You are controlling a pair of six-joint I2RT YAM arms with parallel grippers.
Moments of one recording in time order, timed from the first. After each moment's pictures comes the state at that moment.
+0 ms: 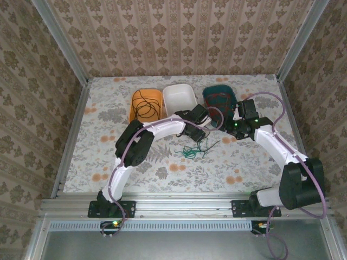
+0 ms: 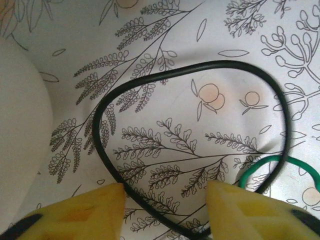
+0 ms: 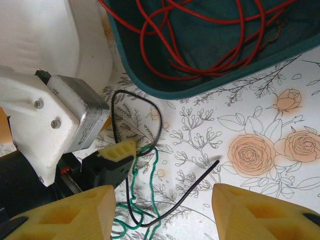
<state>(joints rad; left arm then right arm) -0.89 2.23 1.70 -0.58 -0.03 0.01 0.15 1.36 0.93 -0.53 -0.24 0.53</state>
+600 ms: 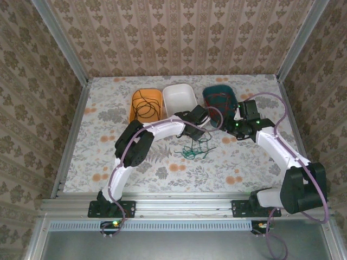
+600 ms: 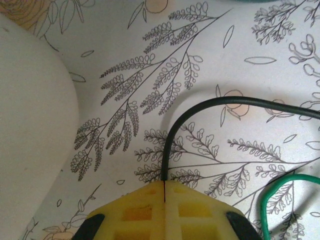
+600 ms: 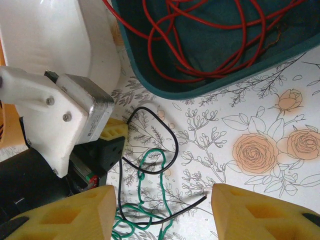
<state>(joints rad) -0.89 2.22 1.66 -0.53 -0.10 -0.01 0.15 1.32 0.92 -0.53 -0.24 0.56</state>
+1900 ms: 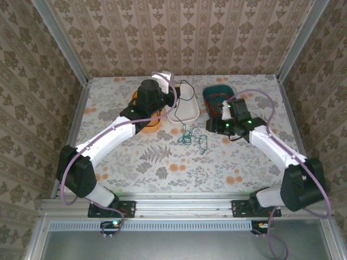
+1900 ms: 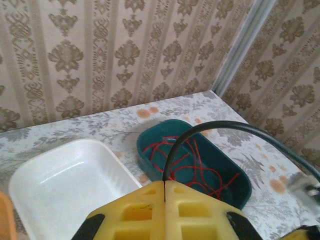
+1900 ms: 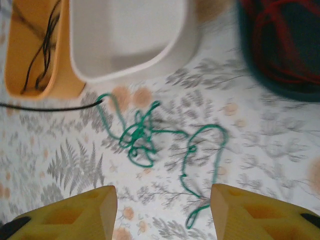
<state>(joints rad) -0.68 1.53 1.27 0.02 0.09 -0.27 0.32 1.40 1.00 -0.50 -0.32 0.42</state>
